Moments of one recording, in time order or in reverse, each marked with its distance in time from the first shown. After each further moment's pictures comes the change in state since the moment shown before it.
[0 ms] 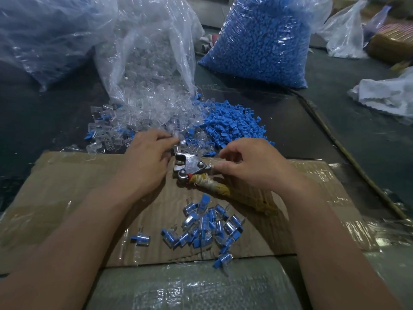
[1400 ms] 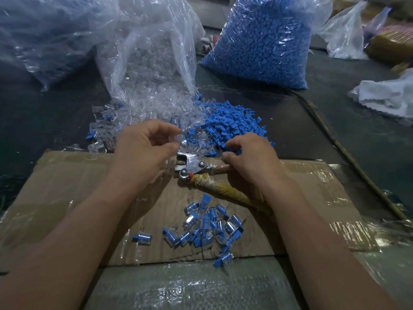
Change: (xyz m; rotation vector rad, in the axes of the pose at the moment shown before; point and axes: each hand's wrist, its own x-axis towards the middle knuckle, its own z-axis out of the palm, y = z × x) left_hand -0.016 0.021 -0.020 -0.791 0.186 -0.243; right_hand 0.020 0.010 0.020 -0.049 0.194 0.225
